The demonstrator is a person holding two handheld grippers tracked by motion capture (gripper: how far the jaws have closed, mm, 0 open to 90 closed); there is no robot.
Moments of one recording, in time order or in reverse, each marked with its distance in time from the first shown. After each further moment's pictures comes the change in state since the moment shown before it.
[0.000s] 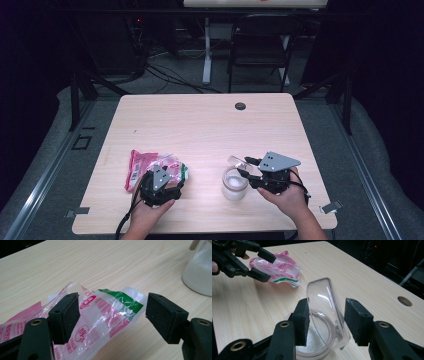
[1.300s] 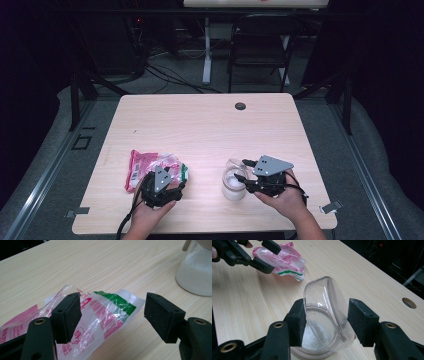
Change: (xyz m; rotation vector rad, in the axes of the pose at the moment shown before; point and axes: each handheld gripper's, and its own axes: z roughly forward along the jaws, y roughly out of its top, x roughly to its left) left arm -0.004 0.002 -0.002 -0.006 -0.012 0.020; right arm 0.008 -0.002 0.007 0.039 0.017 -0.065
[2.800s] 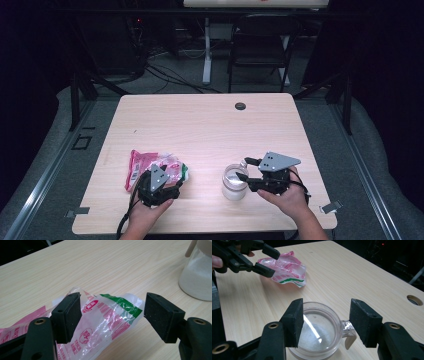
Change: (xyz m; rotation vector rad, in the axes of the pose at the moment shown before) left arm 0.007 0.002 -0.006 -0.027 0.014 -0.022; right arm -0.010 -0.002 -0.006 -0.042 0.032 0.087
